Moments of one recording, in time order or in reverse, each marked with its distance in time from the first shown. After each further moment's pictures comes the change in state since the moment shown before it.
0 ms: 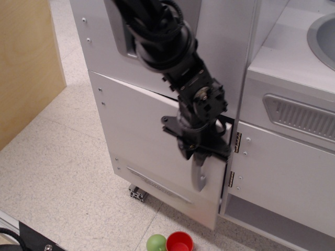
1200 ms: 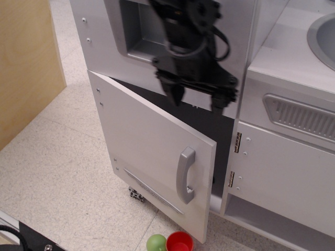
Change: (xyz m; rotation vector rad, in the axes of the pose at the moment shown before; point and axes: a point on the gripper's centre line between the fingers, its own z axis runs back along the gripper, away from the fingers) arm 0.041 -0.011 0.089 -0.092 -0.041 0.054
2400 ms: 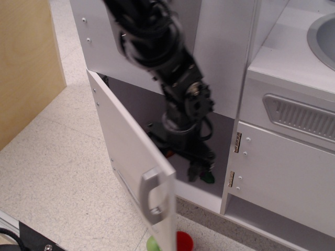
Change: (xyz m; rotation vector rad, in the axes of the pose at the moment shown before) arm -0.069 0.042 -0.084 0.128 0.184 -0.022
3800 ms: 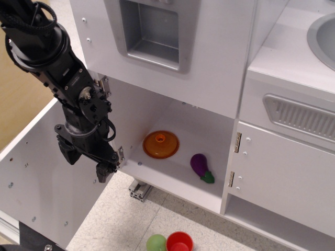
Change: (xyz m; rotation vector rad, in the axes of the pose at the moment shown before) arm -0.048 0.107 -0.011 0.082 0.022 0.017
